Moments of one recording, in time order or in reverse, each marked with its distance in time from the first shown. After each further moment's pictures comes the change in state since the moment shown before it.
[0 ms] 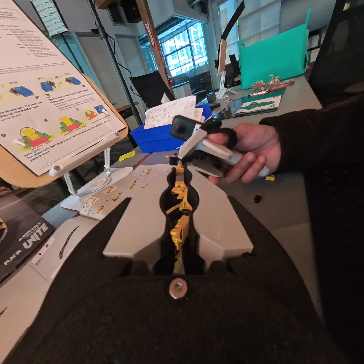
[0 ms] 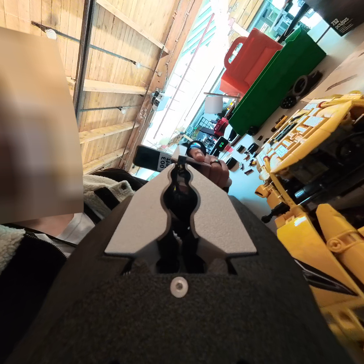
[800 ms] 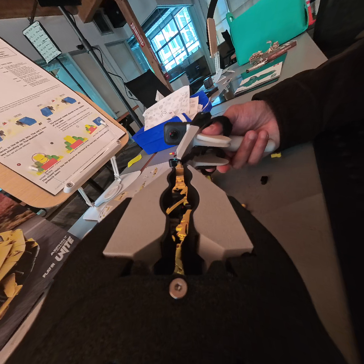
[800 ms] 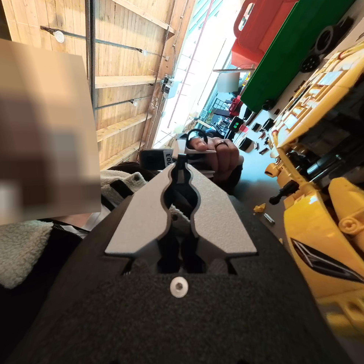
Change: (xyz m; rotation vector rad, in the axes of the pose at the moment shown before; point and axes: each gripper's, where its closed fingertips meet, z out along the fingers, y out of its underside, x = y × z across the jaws) left arm 0.013 0.007 0.000 -0.035 0.012 0.206; right arm 0.001 0.016 -0.002 -0.078 -0.054 0.135
